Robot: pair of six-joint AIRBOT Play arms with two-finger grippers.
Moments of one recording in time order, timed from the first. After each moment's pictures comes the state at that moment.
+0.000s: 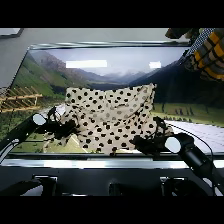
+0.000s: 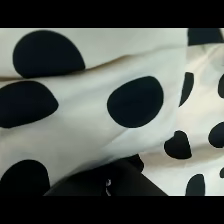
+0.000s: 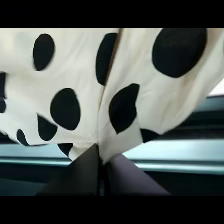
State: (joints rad) left arm -0.10 -1.25 0.68 0.97 -0.90 -1.77; right arm 0.46 -0.79 0.56 -1.18 1.05 2.24
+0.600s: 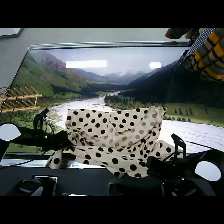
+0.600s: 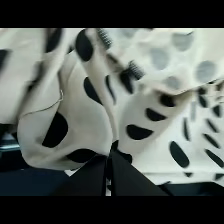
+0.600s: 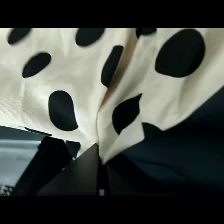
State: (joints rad) left arm -0.21 -0.77 0.71 0.99 -1.34 -1.93; right arm 0.46 -0.43 0.59 -1.16 1.55 2.48
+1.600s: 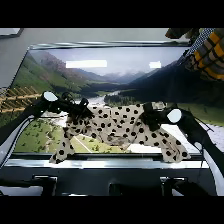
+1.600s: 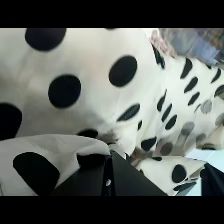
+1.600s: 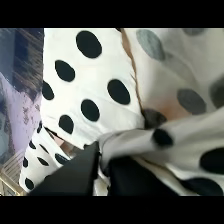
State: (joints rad) left arm -0.20 -1.57 1.13 0.70 -1.00 -1.92; right arm 0.21 -1.16 0.79 -1.04 0.71 2.52
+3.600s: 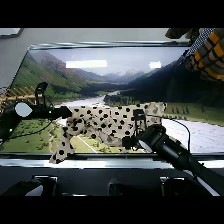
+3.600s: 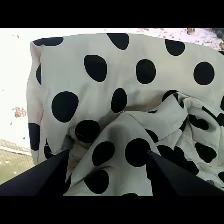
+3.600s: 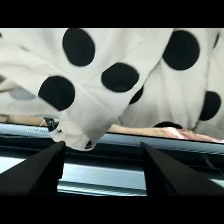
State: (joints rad) left arm -0.11 -1.12 0.89 1.19 -0.90 -1.54; right arm 0.82 -1.03 0.81 -1.64 1.14 2.32
